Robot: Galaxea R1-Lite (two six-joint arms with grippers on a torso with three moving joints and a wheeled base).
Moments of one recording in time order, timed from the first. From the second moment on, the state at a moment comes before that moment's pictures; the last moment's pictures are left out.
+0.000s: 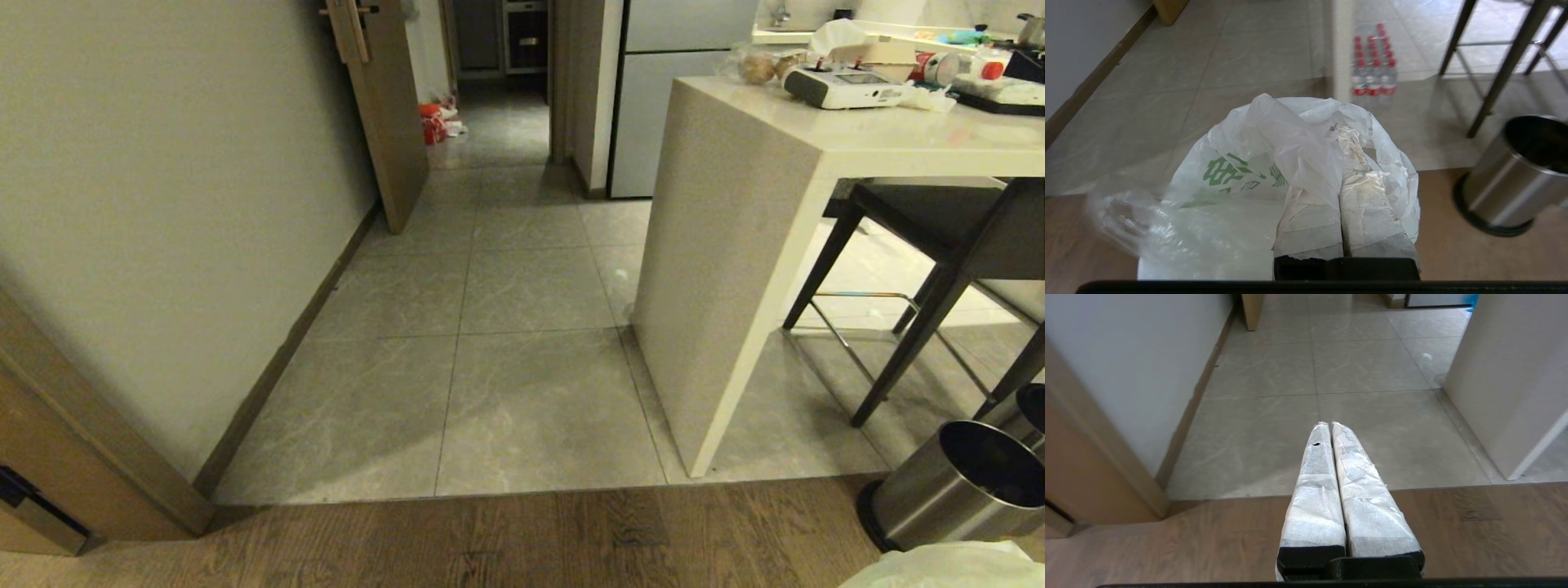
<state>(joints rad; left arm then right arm) 0.00 0.00 0.00 0.00 0.00 -0.01 0.00 0.00 -0.02 0.05 -0.01 0.03</state>
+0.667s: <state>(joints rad) 0.00 0.00 0.00 0.00 0.00 -0.01 0.00 0.00 -0.02 0.05 -0.01 0.03</state>
